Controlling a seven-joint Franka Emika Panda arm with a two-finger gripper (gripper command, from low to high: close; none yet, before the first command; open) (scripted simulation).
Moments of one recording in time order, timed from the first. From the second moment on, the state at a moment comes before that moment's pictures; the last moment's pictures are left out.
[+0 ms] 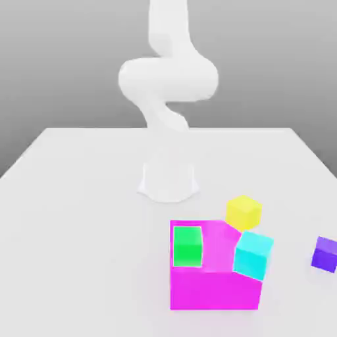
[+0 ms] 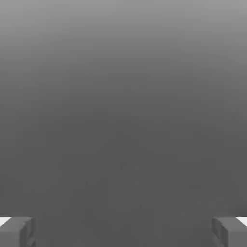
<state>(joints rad) -0.01 -0.73 0.06 -2.31 0.01 2.33 0.89</state>
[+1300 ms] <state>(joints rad) 0.35 0.45 0.40 -2.45 -0.56 2.82 2.57</state>
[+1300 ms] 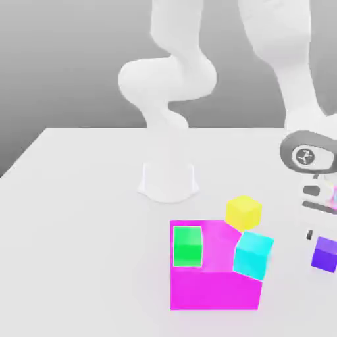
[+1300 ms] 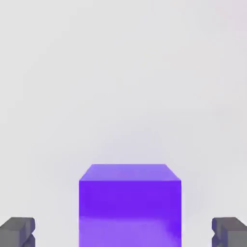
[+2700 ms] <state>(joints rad) 0.22 -0.40 0.32 -2.90 0.21 2.51 1.49</state>
